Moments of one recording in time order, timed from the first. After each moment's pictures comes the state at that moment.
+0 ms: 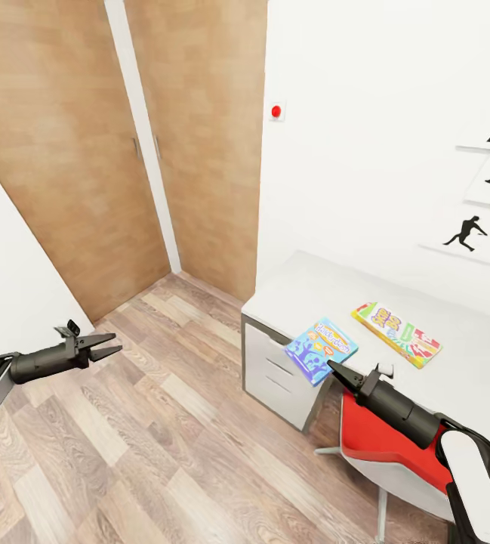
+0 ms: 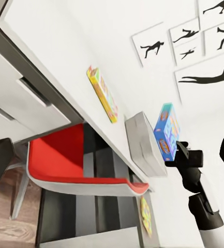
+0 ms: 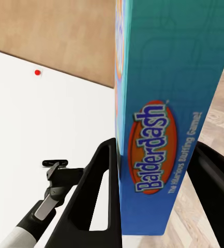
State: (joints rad) left arm -0.89 0.51 0.06 -0.51 0.31 0.78 -1.55; right arm -0.25 -0.07 -0.28 -1.59 -0.99 0.96 0.52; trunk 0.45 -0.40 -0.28
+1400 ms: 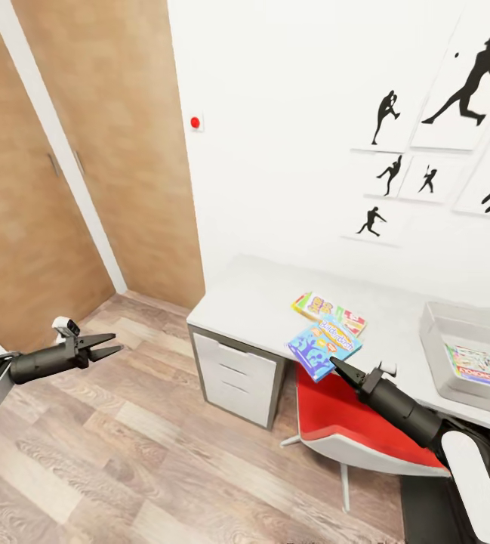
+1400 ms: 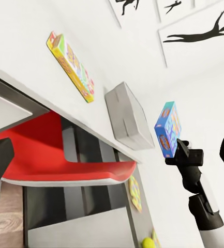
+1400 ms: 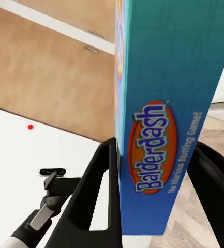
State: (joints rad) left arm -0.89 0.51 0.06 -0.51 0.31 0.78 -1.55; right arm -0.25 -0.07 -0.28 -1.59 -1.00 0.91 0.53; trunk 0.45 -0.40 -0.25
